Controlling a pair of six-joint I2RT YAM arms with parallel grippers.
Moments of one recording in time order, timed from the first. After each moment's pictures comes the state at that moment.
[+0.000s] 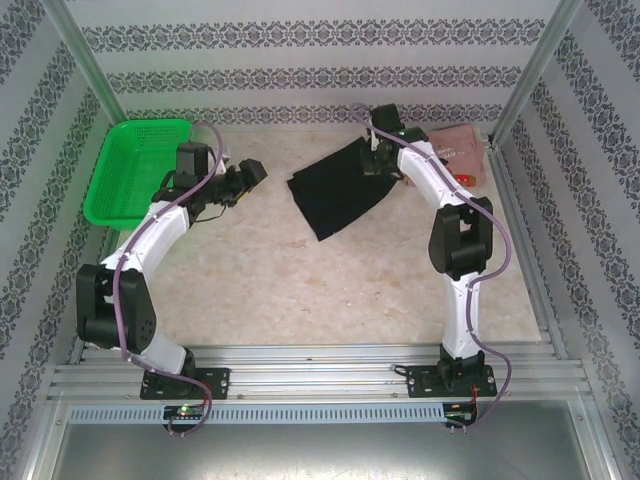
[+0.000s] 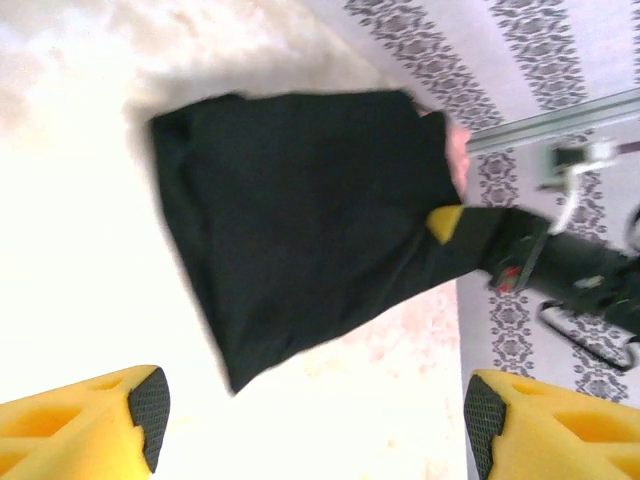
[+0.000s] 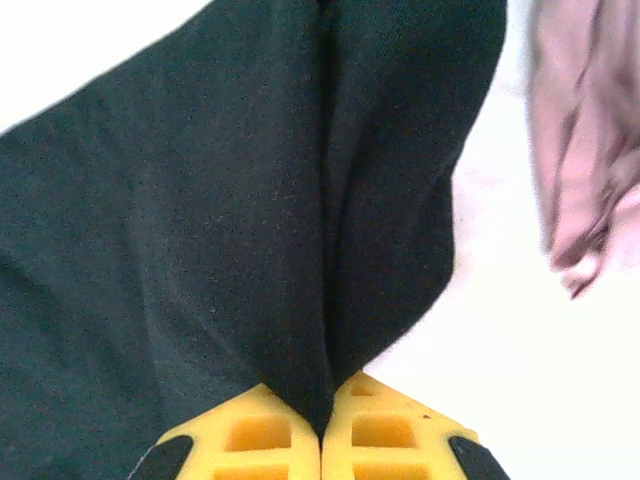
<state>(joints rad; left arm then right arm) -0.09 1.54 1.17 -0.26 0.57 -0.74 0.26 2.19 2.05 -0.86 0.02 0.19</state>
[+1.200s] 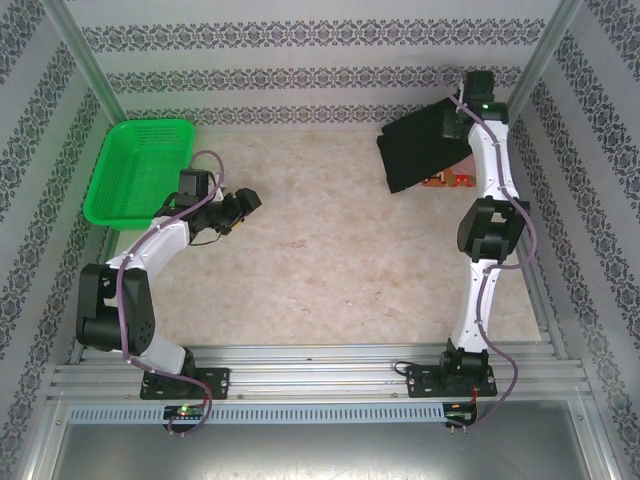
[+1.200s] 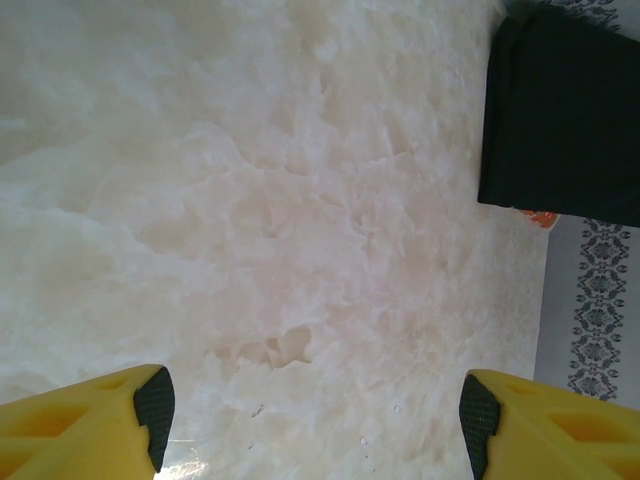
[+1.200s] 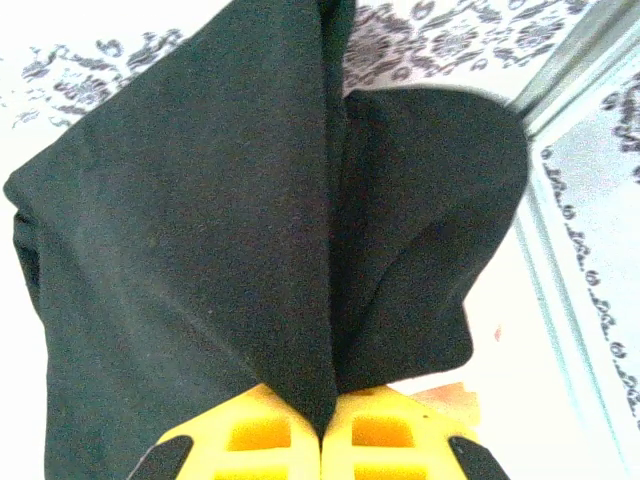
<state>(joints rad) -0.07 1.53 1.01 -0.28 0.52 -0.71 -0.13 2.37 2.49 -0.95 0.07 0.05</state>
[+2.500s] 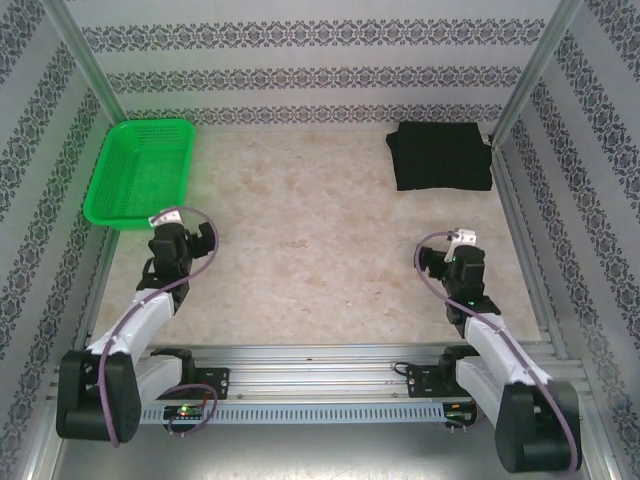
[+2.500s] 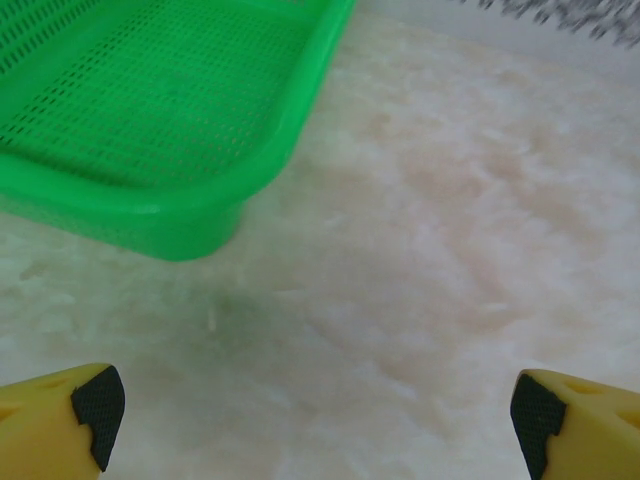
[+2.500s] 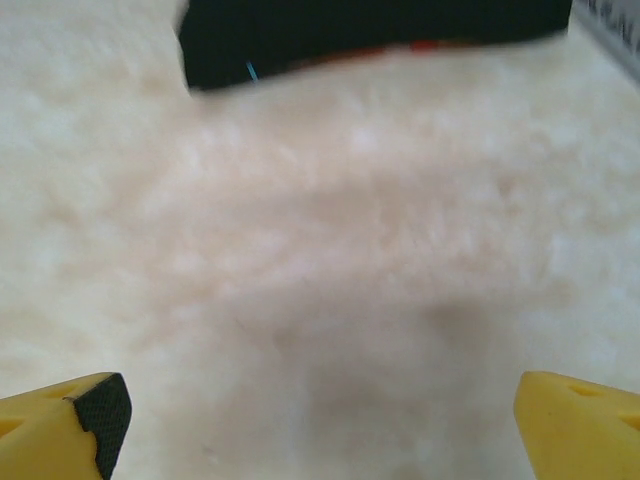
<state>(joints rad) 0.00 1.10 0.39 0.22 -0.22 -0.25 0.01 0.94 0.21 0.19 0.08 0.16</state>
